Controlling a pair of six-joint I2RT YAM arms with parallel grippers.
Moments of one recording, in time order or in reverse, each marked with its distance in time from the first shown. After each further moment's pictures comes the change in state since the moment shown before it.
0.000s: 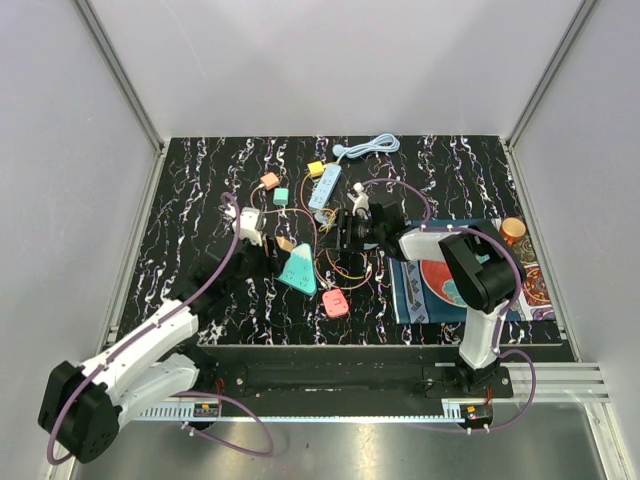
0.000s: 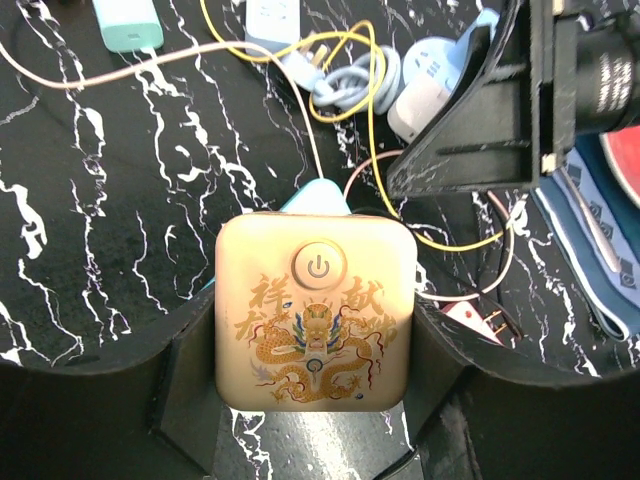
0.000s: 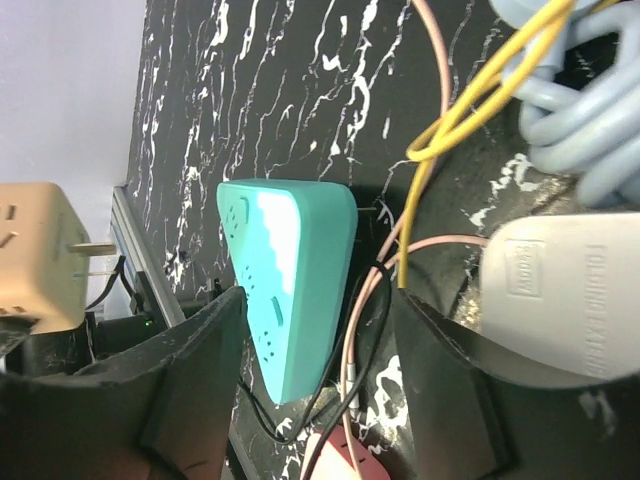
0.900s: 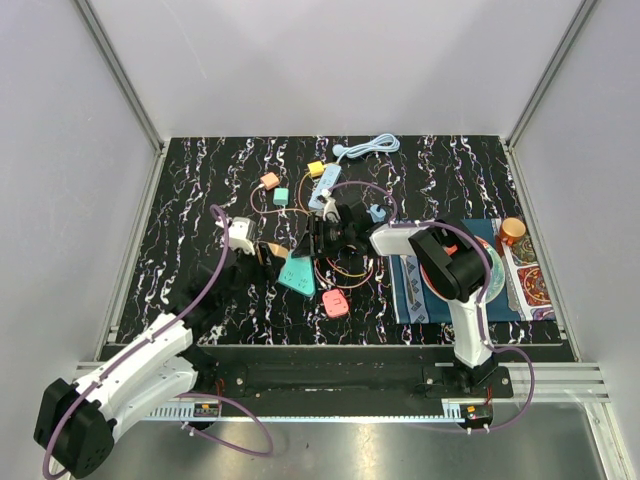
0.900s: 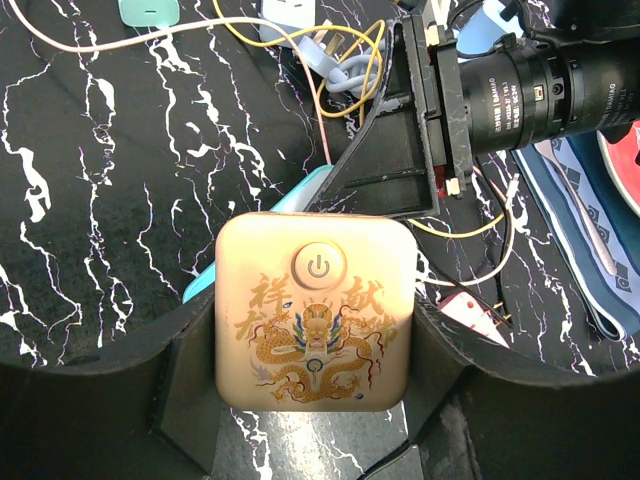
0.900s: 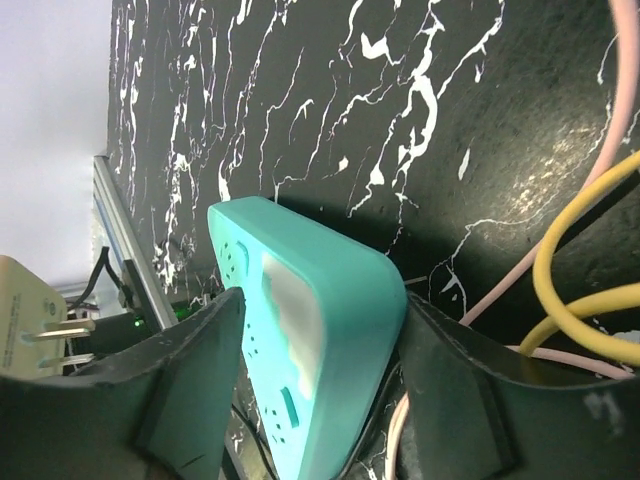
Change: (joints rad) left arm 0.000 -0.134 -0.085 -0.003 -0.038 -0.051; right arm 0.132 0.188 0.222 -0.108 0.024 0.000
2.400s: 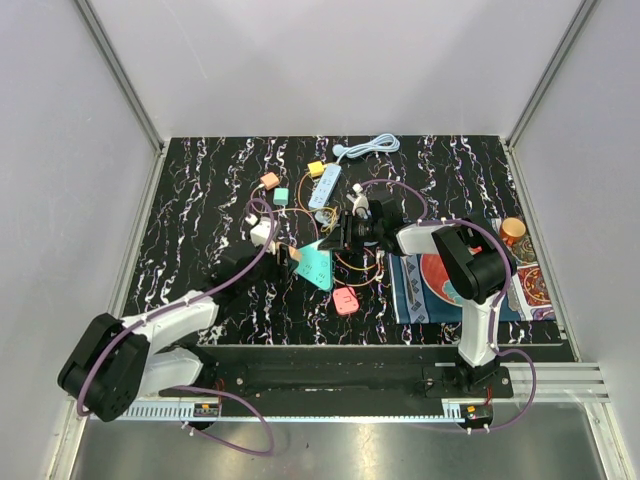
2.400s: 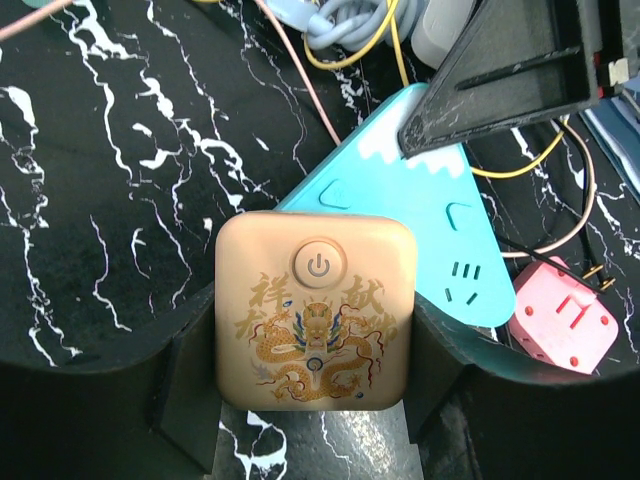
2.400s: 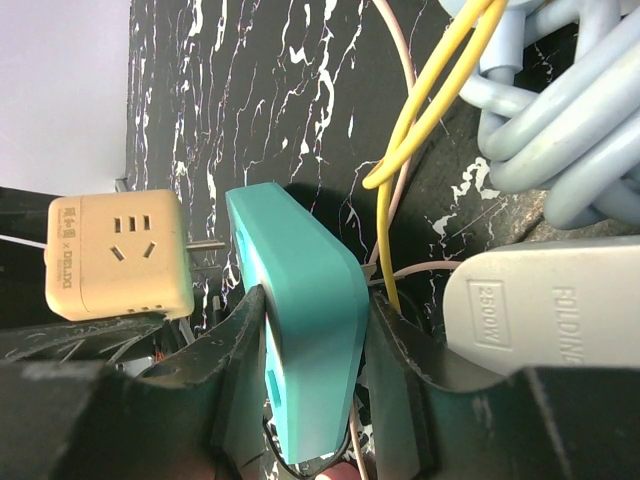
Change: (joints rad) left arm 0.014 0.372 -0.042 0.337 0.119 0.150; right arm -0.162 -0.099 -0.160 0.065 -0.086 -0.006
